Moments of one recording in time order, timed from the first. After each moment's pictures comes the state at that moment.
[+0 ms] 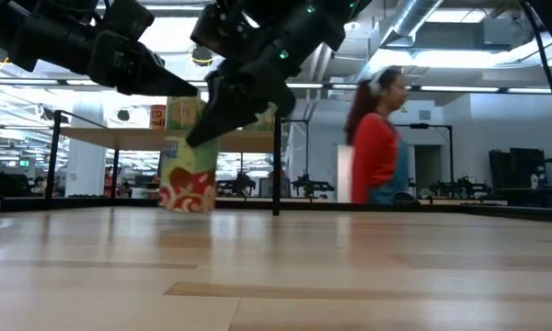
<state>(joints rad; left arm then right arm) -0.03 0.91 0.31 0.37 -0.23 0.22 0.07 2.10 1.60 -0.29 -0.03 -0.49</state>
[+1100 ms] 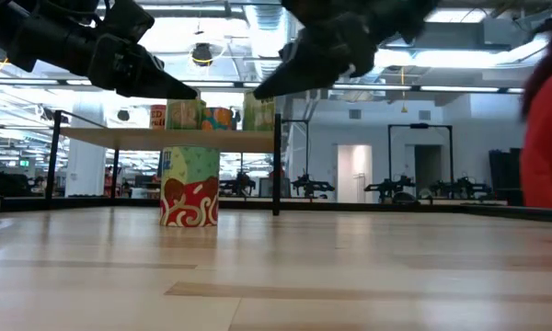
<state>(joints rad) -0.03 0.91 0.31 0.35 -0.25 0.22 0.07 1.71 1.14 -0.02 -0.05 -0.40</state>
